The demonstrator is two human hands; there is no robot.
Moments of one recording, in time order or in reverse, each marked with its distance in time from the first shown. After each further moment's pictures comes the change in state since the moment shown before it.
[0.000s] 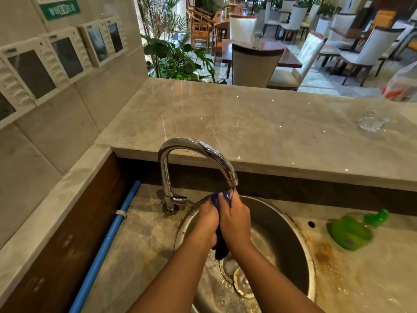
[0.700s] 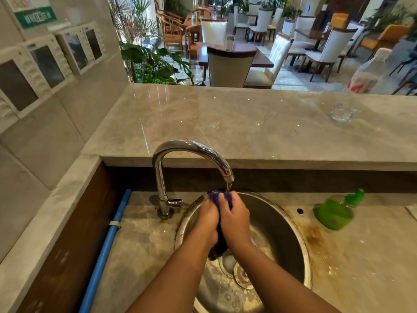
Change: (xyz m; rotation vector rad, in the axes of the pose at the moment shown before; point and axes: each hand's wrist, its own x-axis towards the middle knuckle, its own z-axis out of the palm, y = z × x) left_hand -0.015 0.008 0.001 -0.040 -0.093 -0.096; right_hand -0.017 -0.013 -0.001 0.152 0.126 0.175
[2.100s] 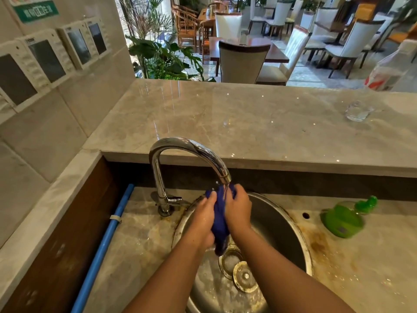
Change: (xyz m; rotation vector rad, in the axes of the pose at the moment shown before) left_hand 0.002 -0.007 -0.001 -0.080 -0.030 0.097; right_hand 0.046 0.019 0.000 -0.010 -0.021 0.083
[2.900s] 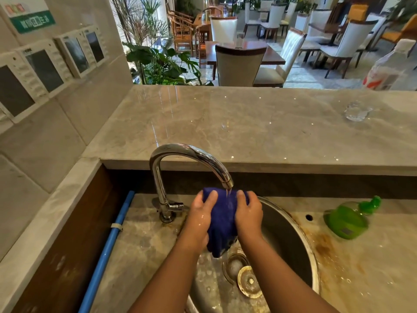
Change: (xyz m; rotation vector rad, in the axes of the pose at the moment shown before) left_hand -0.008 0.020 -0.011 0.111 -0.090 0.219; right_hand -0.006 -0.002 -0.015 0.137 0.105 0.048
